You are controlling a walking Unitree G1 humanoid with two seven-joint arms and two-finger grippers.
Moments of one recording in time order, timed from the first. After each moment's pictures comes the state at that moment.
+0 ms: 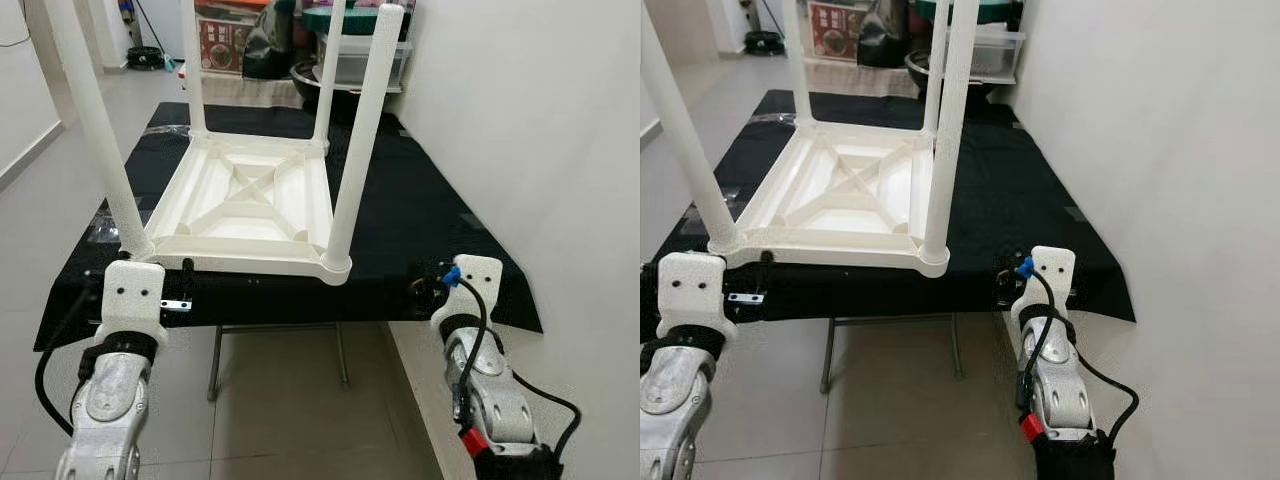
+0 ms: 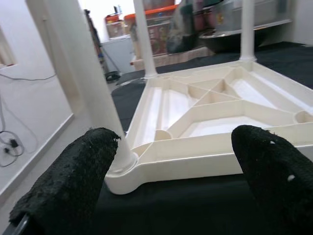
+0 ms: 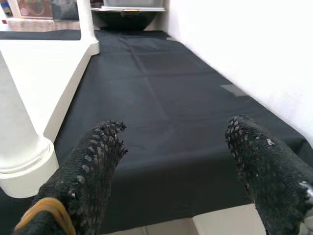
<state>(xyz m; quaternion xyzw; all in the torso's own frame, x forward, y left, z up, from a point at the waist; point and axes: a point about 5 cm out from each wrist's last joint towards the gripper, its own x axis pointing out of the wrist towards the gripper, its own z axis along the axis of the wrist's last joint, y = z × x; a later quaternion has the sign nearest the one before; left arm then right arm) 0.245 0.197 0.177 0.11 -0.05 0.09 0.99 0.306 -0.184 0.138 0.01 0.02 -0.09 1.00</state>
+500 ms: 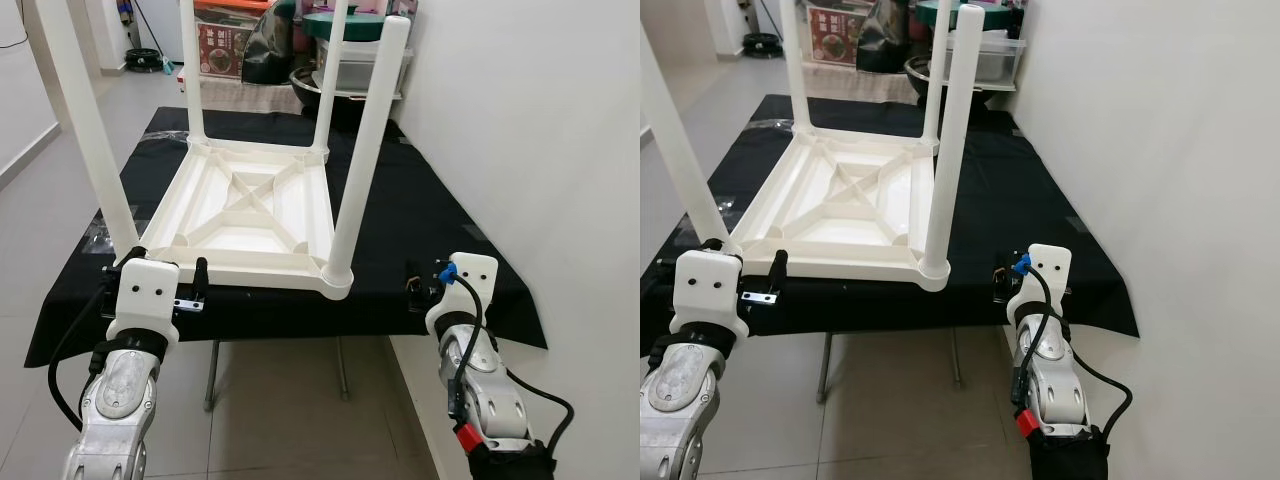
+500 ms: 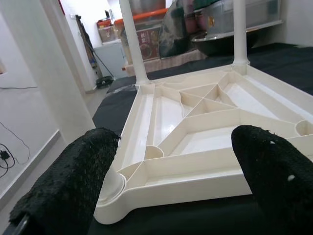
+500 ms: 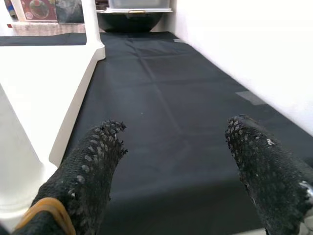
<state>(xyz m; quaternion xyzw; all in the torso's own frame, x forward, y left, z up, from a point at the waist) 0.248 0.190 0.173 0.13 -0.05 0.08 0.99 0.308 -0.175 0.137 0.02 0.03 -0.08 1.00</state>
